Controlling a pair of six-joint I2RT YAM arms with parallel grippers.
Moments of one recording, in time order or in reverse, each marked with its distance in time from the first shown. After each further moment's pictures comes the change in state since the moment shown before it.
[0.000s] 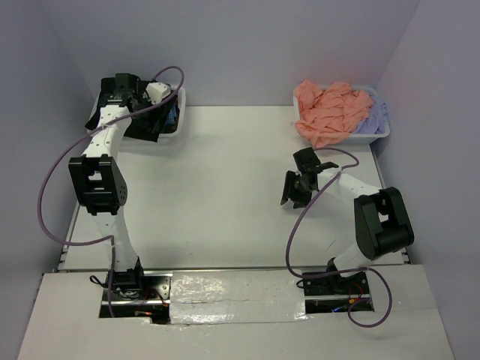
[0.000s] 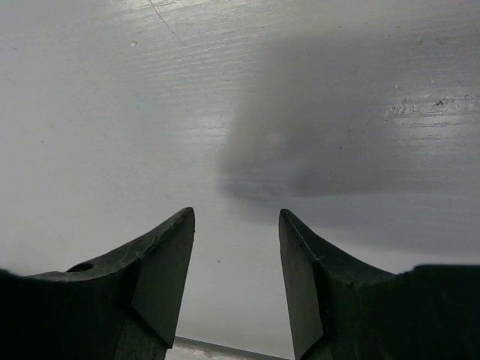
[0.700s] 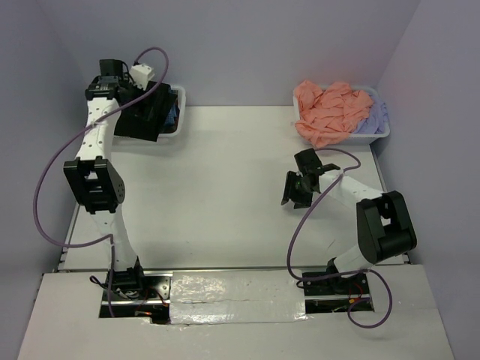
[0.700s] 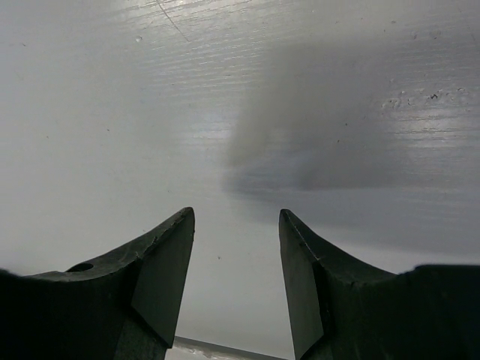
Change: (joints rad) left arm 0.038 0.038 0.196 -0.064 -0.042 -0.095; right arm 0.000 -0.032 -0.024 0.010 0.004 0.000
